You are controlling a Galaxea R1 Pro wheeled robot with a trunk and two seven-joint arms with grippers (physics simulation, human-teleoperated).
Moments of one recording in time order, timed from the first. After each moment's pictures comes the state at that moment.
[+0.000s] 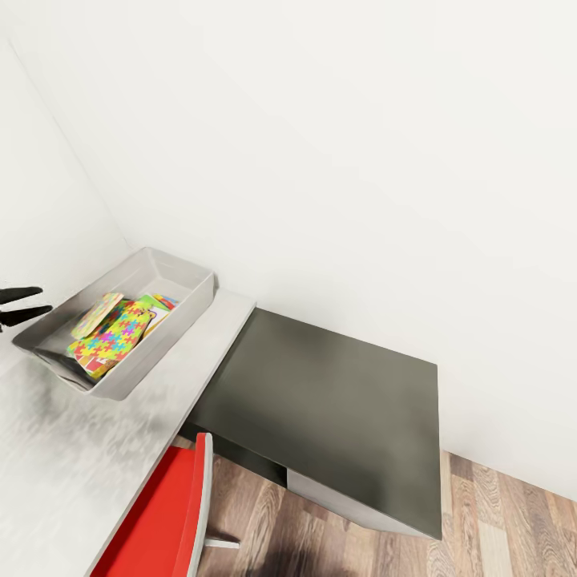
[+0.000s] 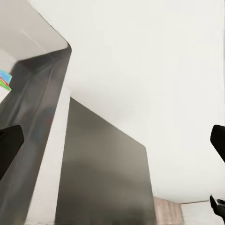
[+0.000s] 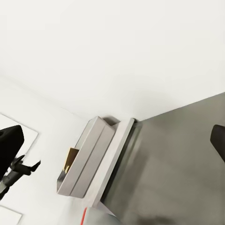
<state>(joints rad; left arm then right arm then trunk) -0.99 0.88 0.06 -0.74 0.58 0.97 -1.37 0.07 -0.43 -0.83 -1.11 -0.82 0.58 1.55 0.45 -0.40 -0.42</state>
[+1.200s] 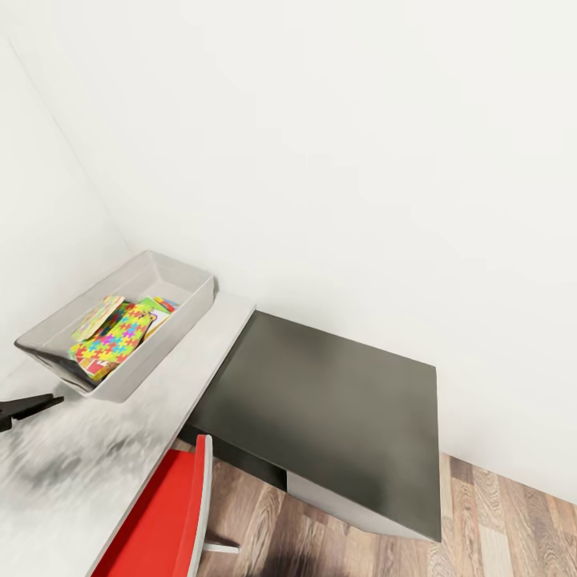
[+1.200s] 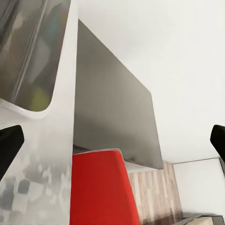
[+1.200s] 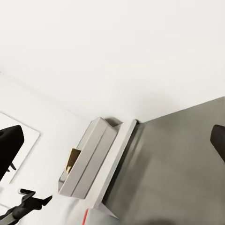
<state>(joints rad) -0.58 0.86 0.05 -0.67 0.59 0.61 -1.57 0.07 -0.43 -0.83 -1.11 -0.82 0.59 1.55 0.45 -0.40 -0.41</state>
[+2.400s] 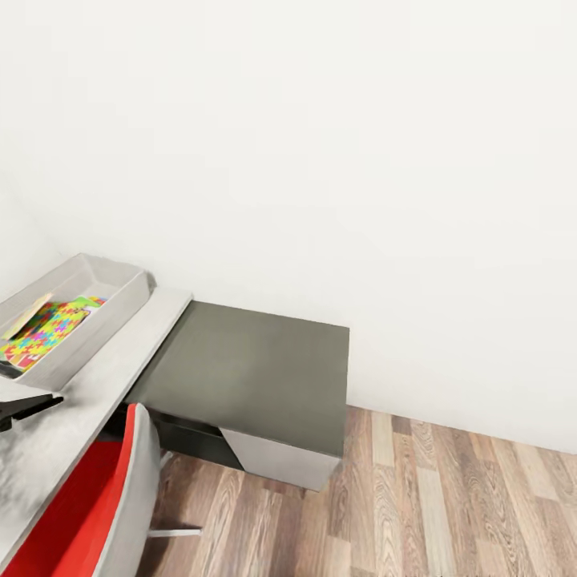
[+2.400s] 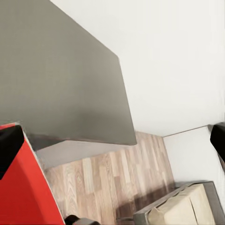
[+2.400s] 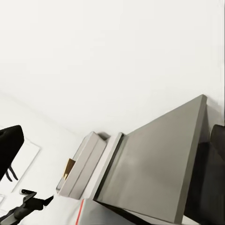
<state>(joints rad) -0.58 0.86 0.05 -0.67 0.59 0.61 -1.57 0.07 -0.43 -0.83 -1.11 -0.82 0.59 1.55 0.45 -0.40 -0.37</state>
